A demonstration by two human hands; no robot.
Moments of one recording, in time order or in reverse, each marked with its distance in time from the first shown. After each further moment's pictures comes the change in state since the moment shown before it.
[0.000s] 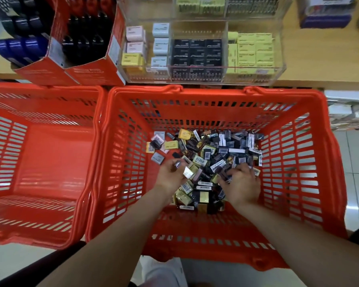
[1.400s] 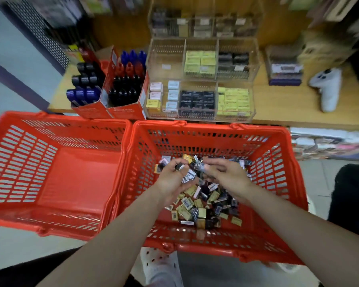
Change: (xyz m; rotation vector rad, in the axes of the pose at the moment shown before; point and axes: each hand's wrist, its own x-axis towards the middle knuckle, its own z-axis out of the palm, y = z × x) left_hand -0.079 0.085 -0.010 -0.322 -0.166 0.011; right_hand -0.010 -0.042 -0.125 1.111 -0.439 -0.137
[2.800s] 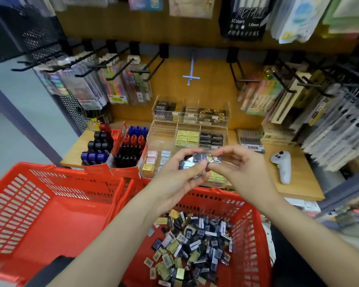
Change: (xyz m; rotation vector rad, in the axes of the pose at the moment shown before) left_hand -0.116 0.151 0.095 -0.113 -0.472 0.394; right_hand -0.097 -0.207 -0.064 -0.130 0.209 -0.780
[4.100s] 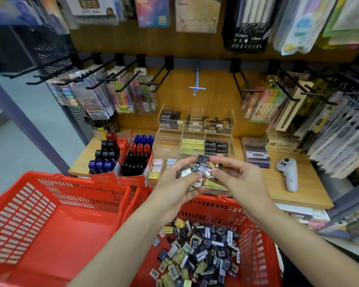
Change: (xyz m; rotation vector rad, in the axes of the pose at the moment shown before) left_hand -0.005 0.000 -0.012 0.067 0.170 0.020; right_hand 0.000 0.006 0.023 0.133 0.080 0.191
